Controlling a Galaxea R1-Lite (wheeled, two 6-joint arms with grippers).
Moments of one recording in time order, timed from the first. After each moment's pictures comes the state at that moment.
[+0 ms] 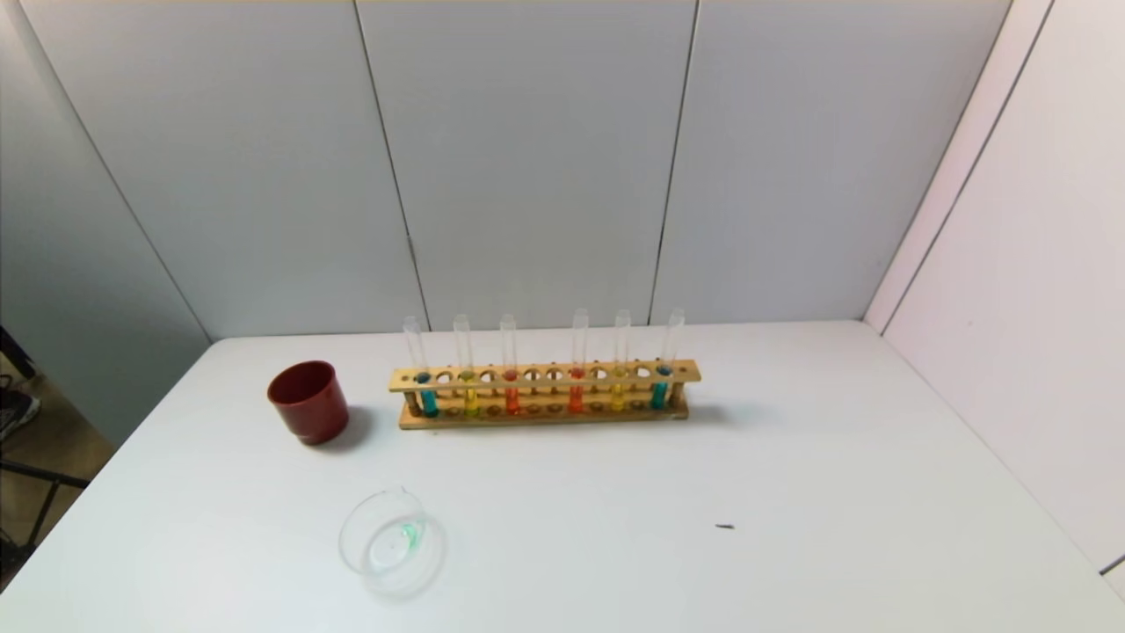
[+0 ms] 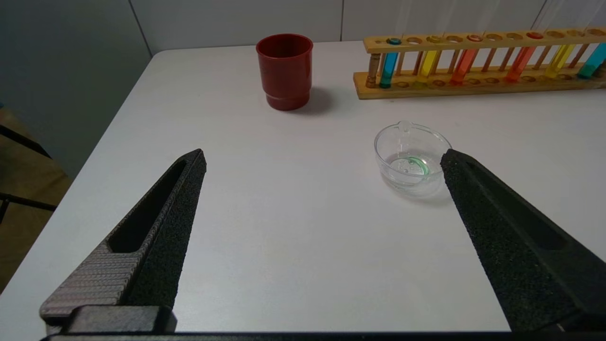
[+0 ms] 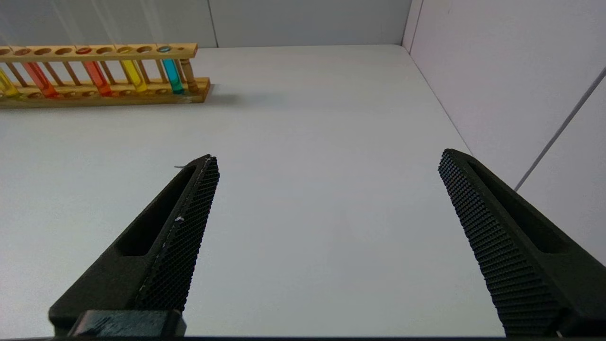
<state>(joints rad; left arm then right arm) 0.00 0.00 0.00 0.00 0.00 -0.01 0.00 0.00 -0.01 0.03 -0.01 0.01</state>
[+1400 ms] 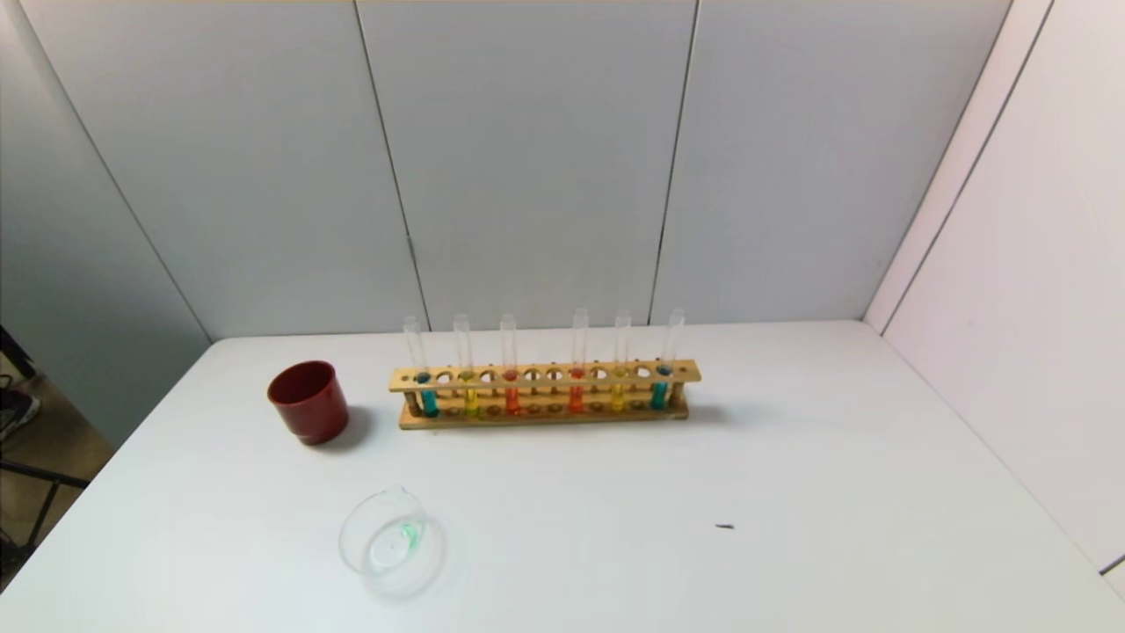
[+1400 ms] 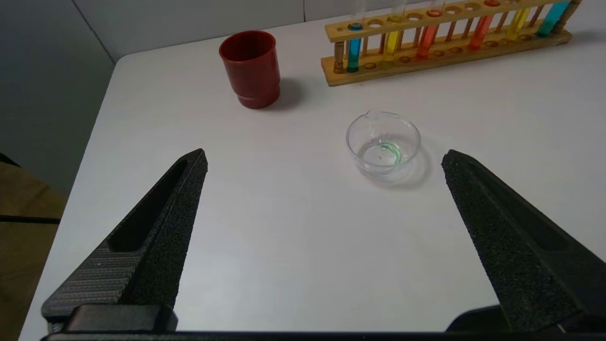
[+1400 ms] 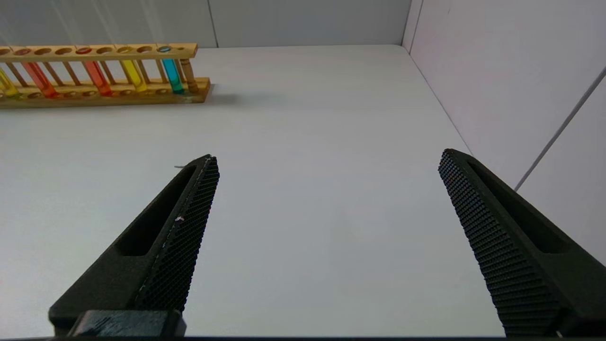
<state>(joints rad) -0.01 0.26 -0.21 0.07 -0.12 0.08 0.00 0.00 -0.01 0.03 -0.01 0.01</state>
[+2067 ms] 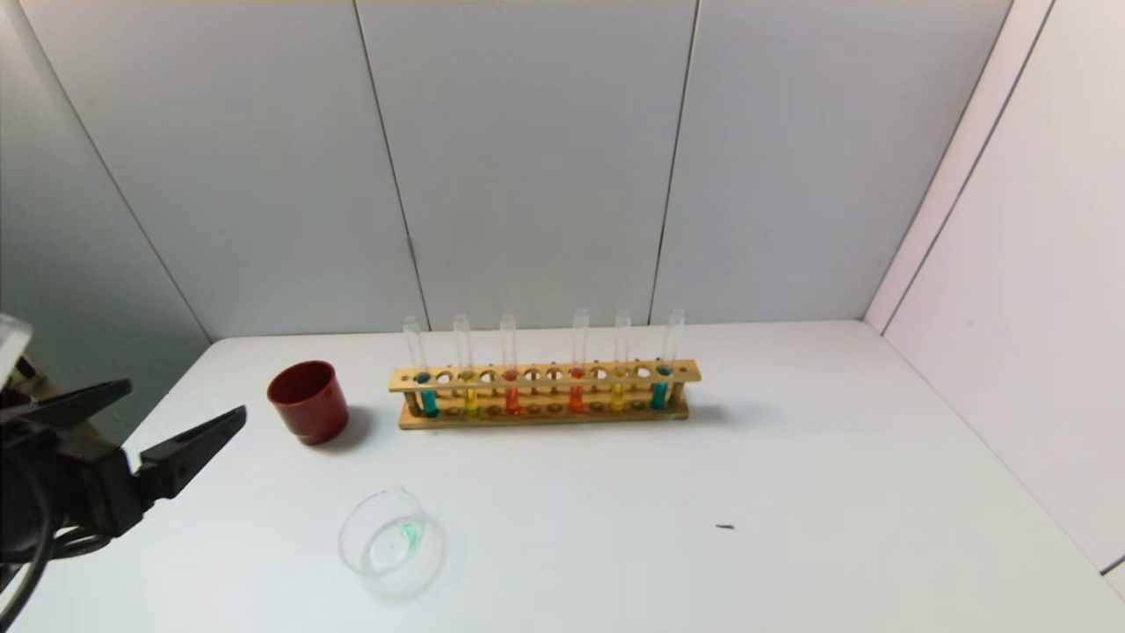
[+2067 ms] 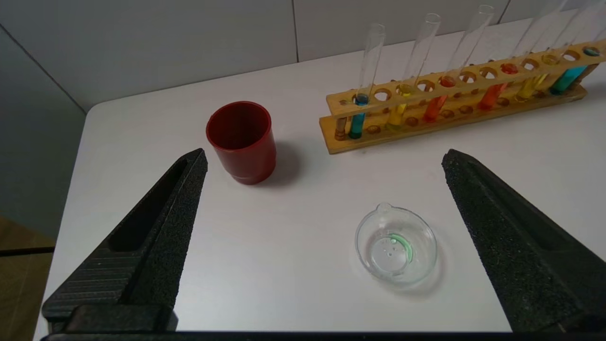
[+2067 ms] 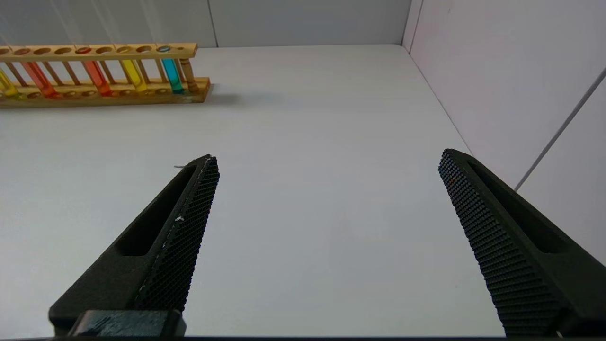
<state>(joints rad) -0.02 1.01 -0.38 -0.45 -0.15 0.08 0.00 0.00 -0.01 0.03 -0.01 0.01</state>
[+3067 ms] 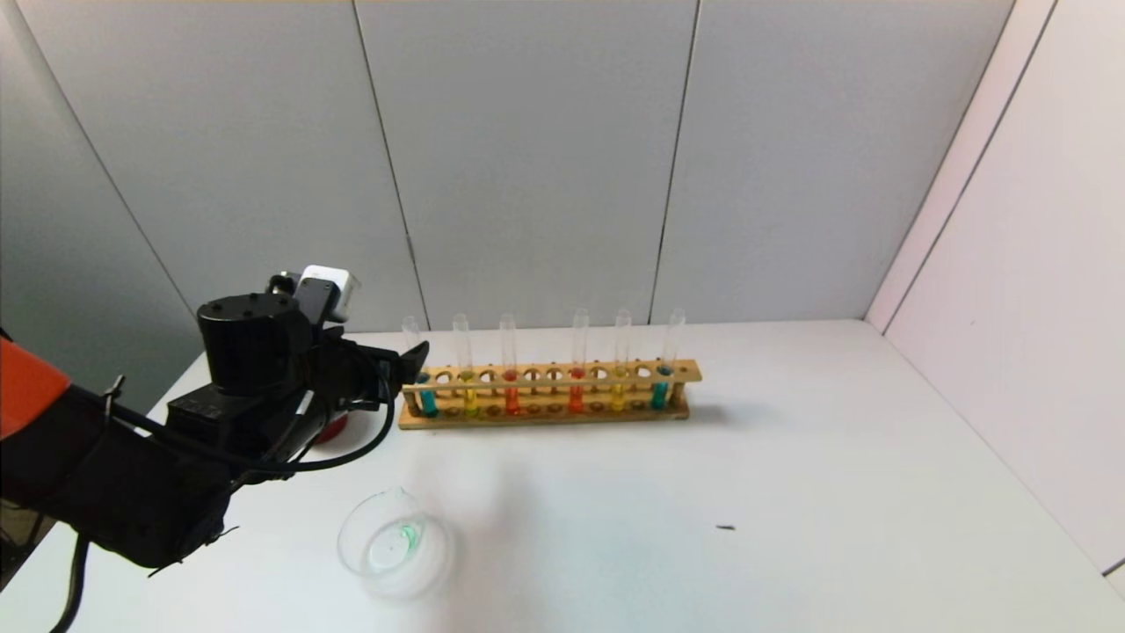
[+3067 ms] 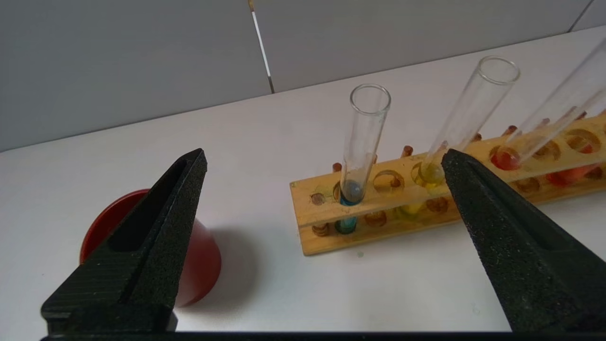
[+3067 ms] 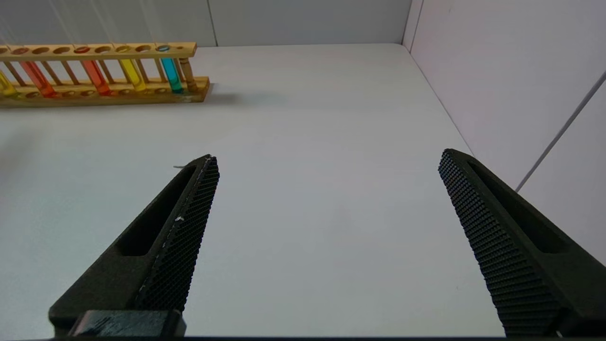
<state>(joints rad) -0.31 1.84 -0.60 -1.05 0.17 0.04 0.00 0.00 -0.01 0.03 -0.01 0.01</state>
